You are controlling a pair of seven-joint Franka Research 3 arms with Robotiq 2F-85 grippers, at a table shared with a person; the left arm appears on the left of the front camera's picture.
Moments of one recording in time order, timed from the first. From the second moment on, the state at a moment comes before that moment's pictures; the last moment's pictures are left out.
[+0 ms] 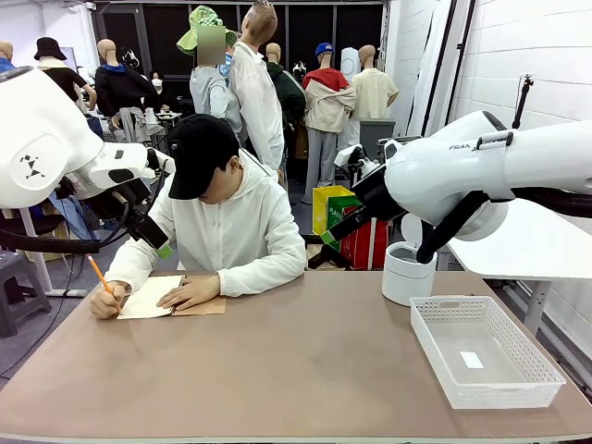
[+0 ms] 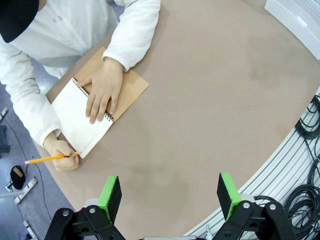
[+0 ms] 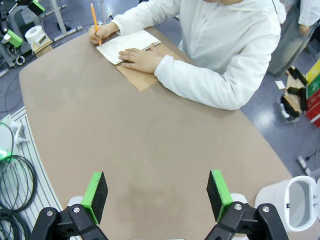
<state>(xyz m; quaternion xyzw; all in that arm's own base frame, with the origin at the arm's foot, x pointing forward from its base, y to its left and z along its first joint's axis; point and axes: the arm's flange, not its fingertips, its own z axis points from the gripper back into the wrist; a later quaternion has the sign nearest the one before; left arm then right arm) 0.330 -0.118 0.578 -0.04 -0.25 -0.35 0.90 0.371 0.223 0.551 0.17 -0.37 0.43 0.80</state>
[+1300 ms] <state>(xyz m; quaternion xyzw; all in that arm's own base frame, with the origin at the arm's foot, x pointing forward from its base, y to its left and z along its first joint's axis) 0.330 -0.118 0.578 -0.04 -0.25 -0.35 0.90 0.371 0.223 0.551 0.17 -0.37 0.43 0.80</state>
